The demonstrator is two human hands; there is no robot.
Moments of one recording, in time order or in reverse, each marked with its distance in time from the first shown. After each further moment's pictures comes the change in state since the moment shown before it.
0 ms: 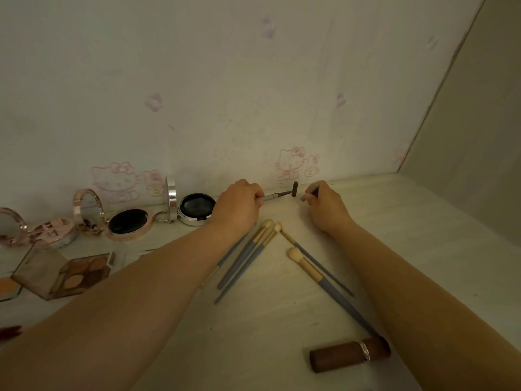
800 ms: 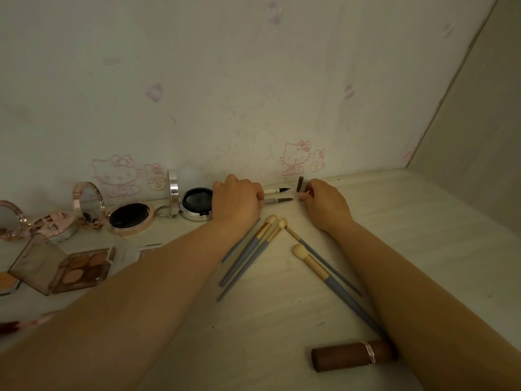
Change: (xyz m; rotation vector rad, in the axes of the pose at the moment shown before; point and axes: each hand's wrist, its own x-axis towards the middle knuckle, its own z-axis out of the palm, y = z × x) left_hand 0.004 -0.009 0.011 0.315 0.054 -0.001; right_hand 0.001 -0.004 0.009 -0.316 0.023 -0.147
